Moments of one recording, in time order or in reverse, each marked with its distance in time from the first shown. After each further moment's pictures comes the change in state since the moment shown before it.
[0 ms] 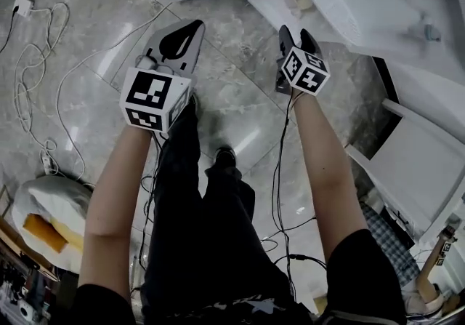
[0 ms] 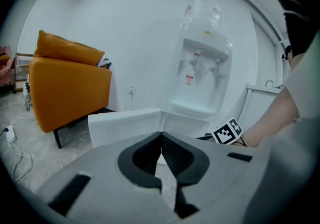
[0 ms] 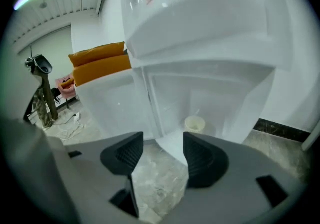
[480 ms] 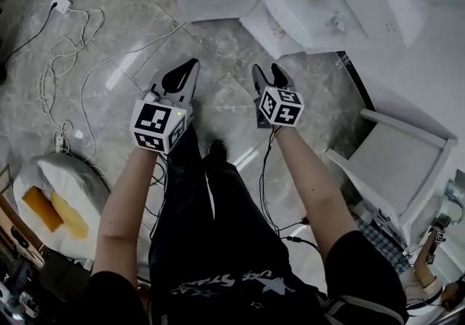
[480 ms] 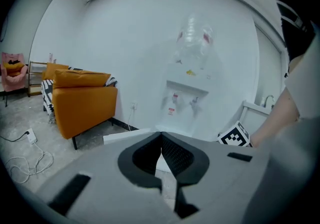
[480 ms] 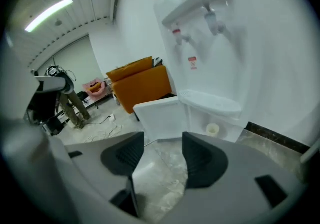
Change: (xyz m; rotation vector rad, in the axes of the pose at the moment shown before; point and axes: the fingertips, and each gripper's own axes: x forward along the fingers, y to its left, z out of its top) left arm -0.157 -0.097 0.121 -0.062 -0.046 0.082; right arm -0.206 0.094 0.068 -0.043 0.057 0.233
